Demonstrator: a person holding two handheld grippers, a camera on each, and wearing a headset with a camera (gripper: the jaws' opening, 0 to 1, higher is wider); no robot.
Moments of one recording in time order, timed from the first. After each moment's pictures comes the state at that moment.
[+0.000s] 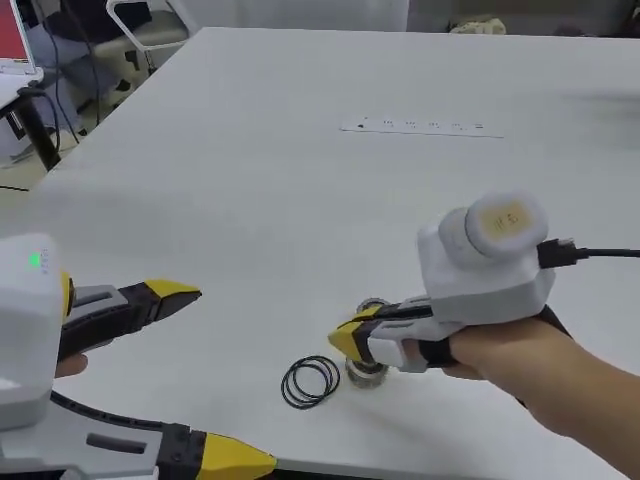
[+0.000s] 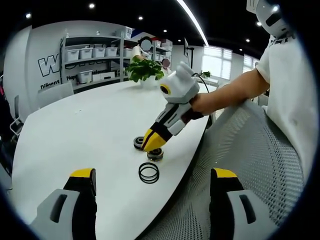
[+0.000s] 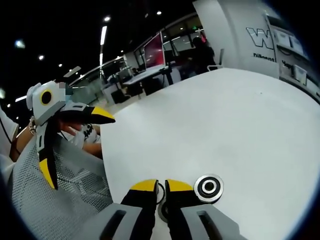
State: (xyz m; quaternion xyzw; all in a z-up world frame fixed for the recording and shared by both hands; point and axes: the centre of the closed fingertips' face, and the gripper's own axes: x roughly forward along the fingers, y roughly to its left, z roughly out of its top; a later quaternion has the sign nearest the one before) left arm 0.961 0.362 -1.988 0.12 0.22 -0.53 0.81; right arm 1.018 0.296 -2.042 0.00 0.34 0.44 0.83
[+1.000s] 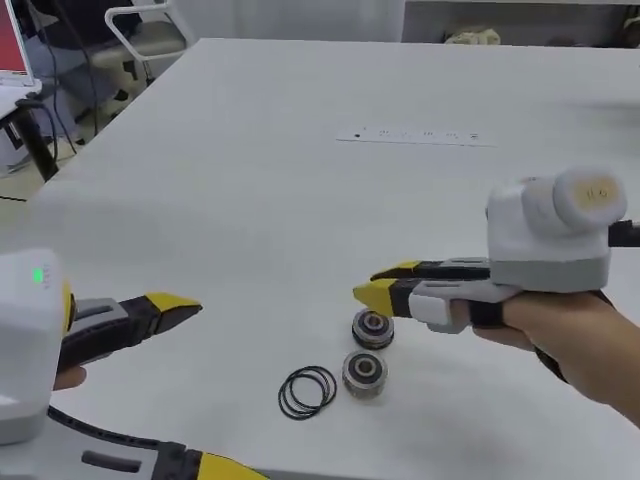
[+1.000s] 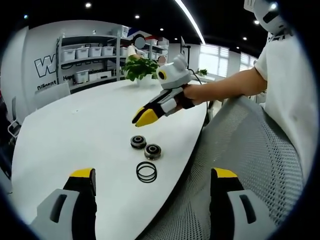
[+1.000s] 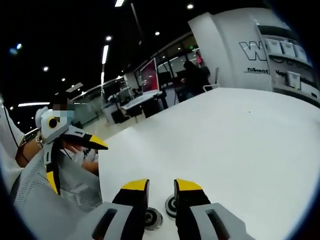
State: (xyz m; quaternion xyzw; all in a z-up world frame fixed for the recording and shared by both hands) left arm 0.958 0.360 -1.989 0.13 0.22 -0.54 0.80; right arm 1.048 0.262 -2.008 0.03 0.26 0.44 0.86
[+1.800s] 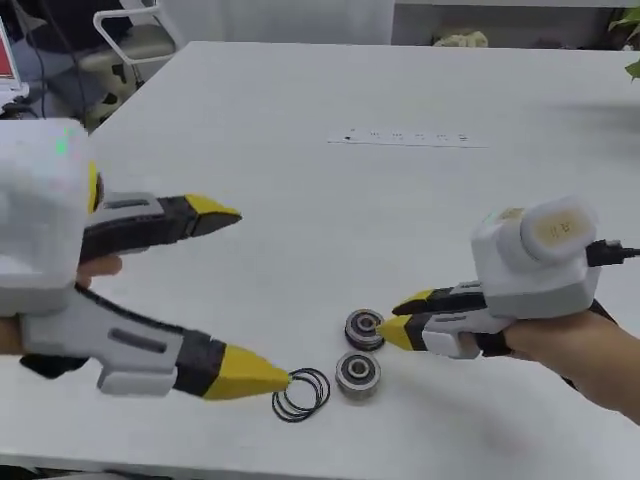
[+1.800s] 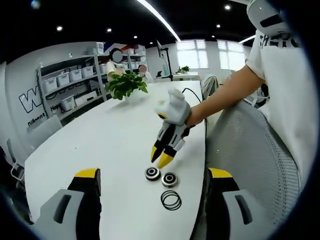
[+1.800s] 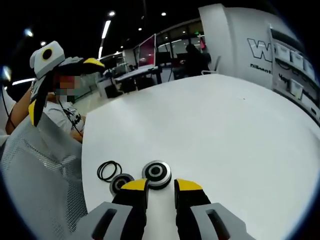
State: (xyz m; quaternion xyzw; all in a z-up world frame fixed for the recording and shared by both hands) left arm 1.007 0.321 -1.924 0.22 0.13 -0.59 0.77; right arm 1.041 0.230 -2.064 -0.07 0.33 0.41 0.85
